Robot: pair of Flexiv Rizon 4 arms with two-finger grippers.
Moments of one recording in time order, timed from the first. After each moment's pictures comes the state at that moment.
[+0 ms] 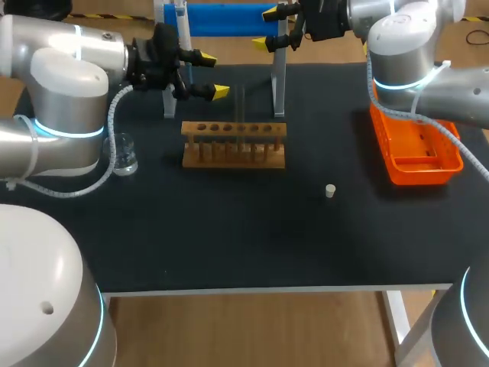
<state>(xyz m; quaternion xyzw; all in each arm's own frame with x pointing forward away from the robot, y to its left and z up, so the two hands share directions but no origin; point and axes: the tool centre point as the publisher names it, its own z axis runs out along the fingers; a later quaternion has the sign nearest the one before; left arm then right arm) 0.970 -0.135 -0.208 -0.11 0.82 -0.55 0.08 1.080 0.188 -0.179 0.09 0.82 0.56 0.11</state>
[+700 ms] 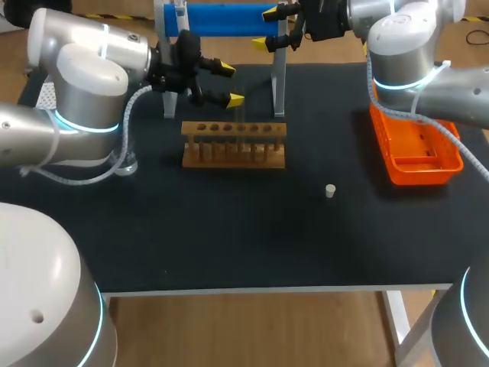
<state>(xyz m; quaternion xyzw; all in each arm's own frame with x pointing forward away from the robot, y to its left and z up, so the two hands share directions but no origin) 0.981 -0.167 -0.239 -0.08 0.84 -0.54 0.05 1.080 0.188 -0.179 0.09 0.82 0.56 0.11</state>
